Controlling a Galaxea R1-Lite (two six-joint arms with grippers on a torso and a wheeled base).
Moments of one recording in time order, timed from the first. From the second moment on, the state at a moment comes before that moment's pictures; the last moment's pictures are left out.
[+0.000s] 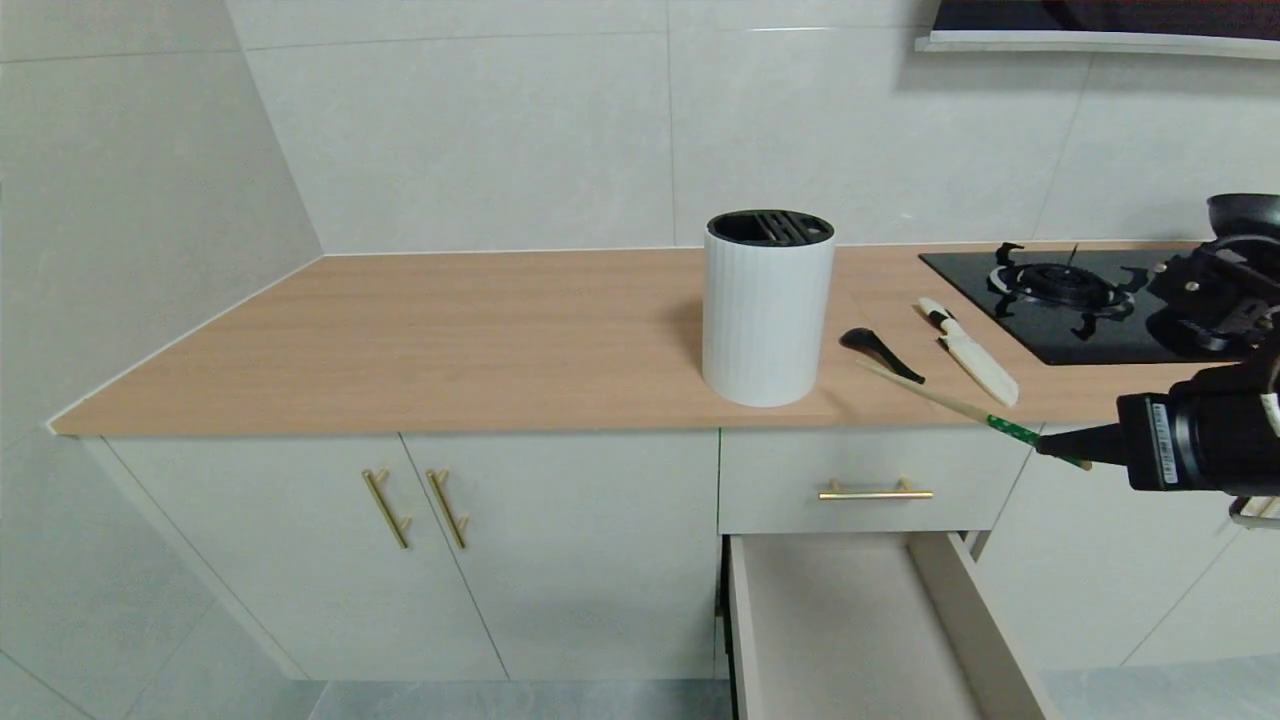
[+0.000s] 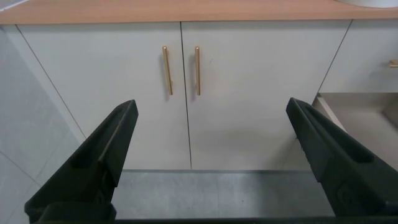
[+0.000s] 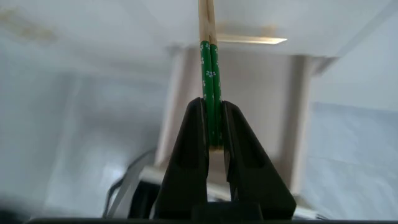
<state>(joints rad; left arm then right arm) 0.00 0.00 0.00 0.00 0.01 0.00 0.29 1.34 -1.03 0.31 0.12 0.19</state>
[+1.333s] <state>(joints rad) 0.00 0.00 0.00 0.00 0.01 0.00 0.38 1.45 -0.93 0.31 0.15 0.13</state>
